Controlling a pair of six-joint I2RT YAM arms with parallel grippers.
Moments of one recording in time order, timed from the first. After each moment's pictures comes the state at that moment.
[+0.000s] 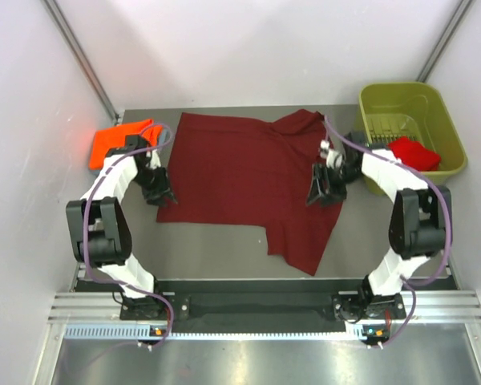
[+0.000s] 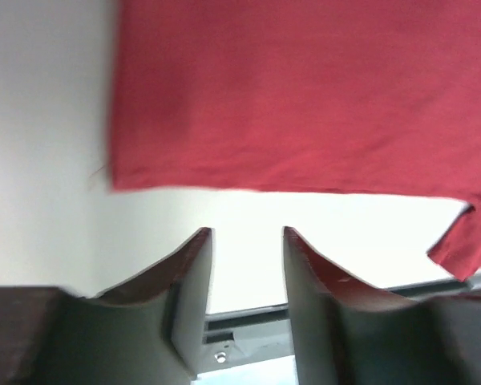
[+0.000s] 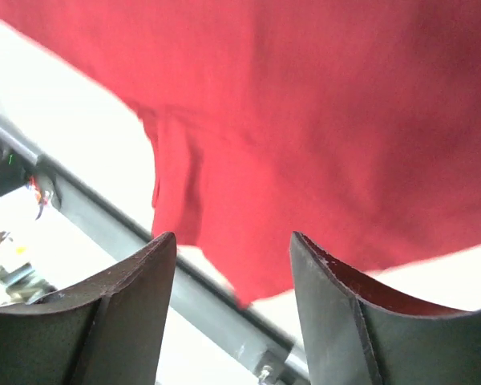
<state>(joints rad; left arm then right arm) 0.06 1.68 1.28 -0.95 0.28 -0.21 0.12 1.73 1.29 -0.90 -0.59 0.02</state>
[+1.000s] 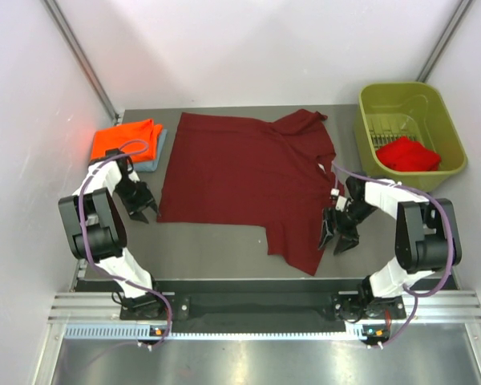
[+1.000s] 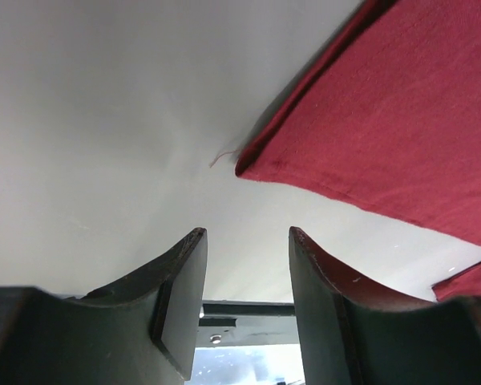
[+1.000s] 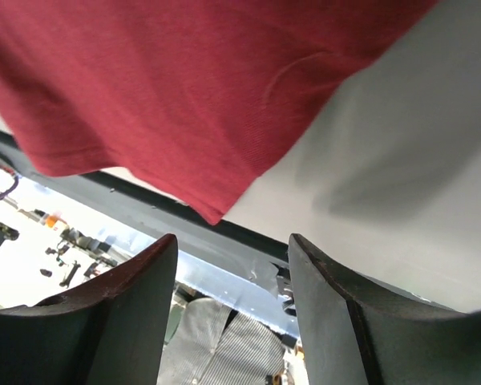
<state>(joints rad) 0.28 1.73 1.20 -1.00 0.18 -0.27 0.08 1.58 0.85 -0.99 -0.49 0.14</state>
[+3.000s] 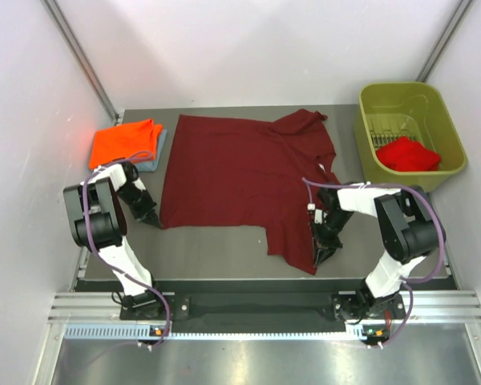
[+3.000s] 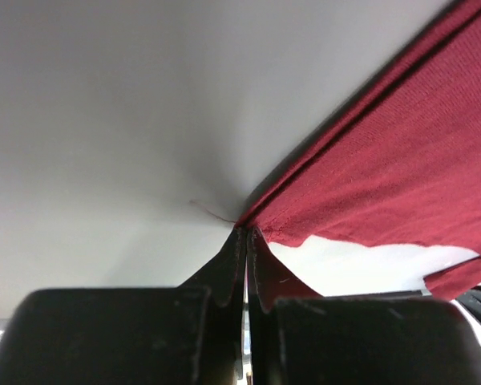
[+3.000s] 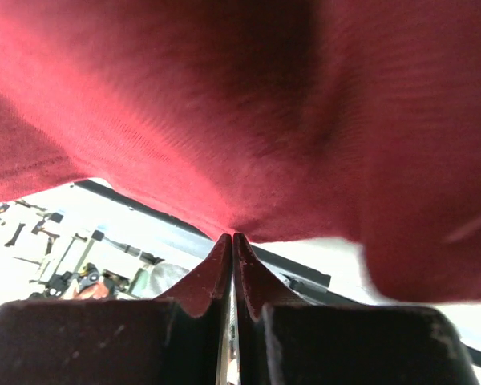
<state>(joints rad) 0.28 1.85 1.16 -0.96 0.25 -0.29 0.34 1.70 0.82 -0.93 -0.47 0.23</state>
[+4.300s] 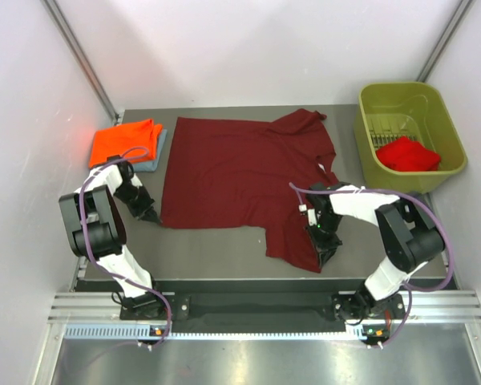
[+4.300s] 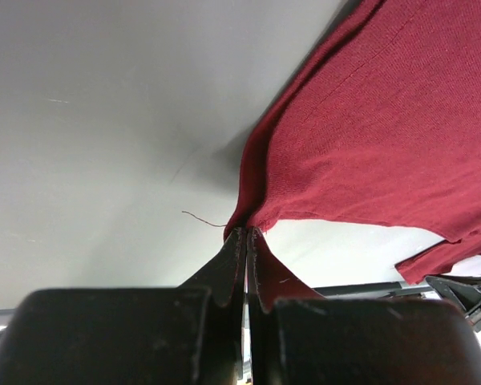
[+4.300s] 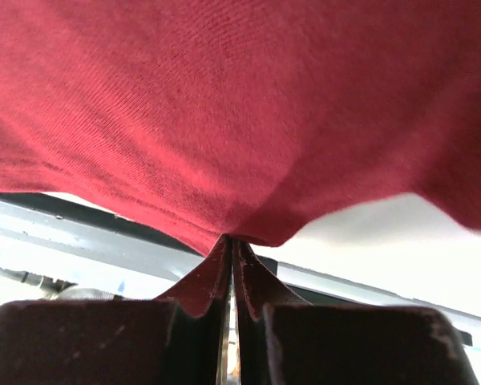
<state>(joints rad) 0.30 1.76 1.15 -0.97 0.30 -0.31 0.48 1.65 0.84 -0.97 -0.26 0.19</state>
